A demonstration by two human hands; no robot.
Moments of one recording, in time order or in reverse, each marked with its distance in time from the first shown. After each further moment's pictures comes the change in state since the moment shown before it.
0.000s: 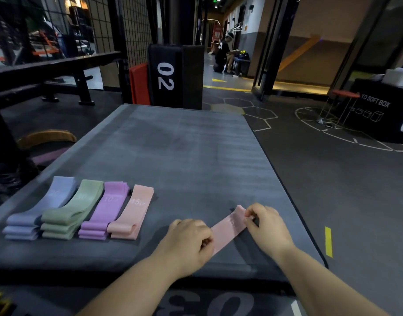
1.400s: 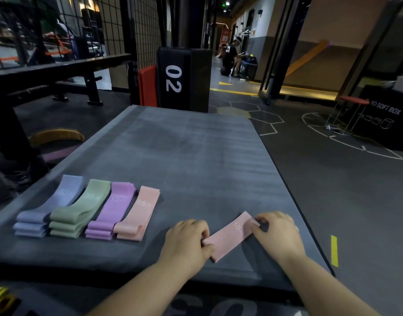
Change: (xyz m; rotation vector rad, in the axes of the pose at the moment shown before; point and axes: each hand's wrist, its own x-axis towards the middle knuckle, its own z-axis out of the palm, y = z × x) left_hand -0.001 0.005 -0.001 -0.116 0.075 -0.319; right_hand 0.001 0.002 -0.004 -0.184 0.004 0.131
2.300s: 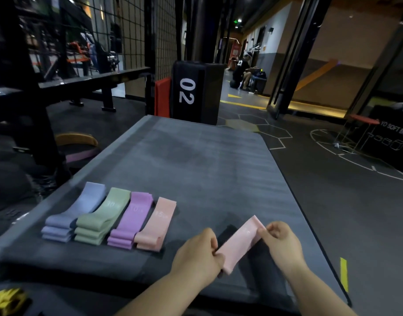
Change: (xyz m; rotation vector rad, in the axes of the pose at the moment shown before) left_hand -0.006 -0.003 -0.024 -0.208 -0.065 -0.179; right_hand -0.004 -0.040 -0.008 0.627 -0.004 0.199
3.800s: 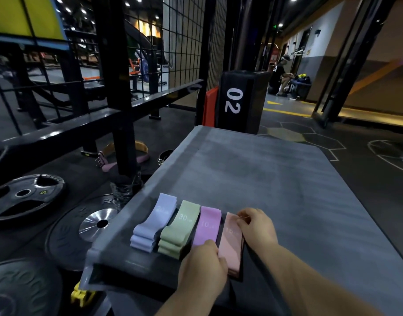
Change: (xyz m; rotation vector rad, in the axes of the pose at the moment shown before) left_hand -0.004 -0.119 -0.073 0.102 0.253 -0.185; right_hand 0.014 -0.120 0.195 -0.311 -0.183 -0.389
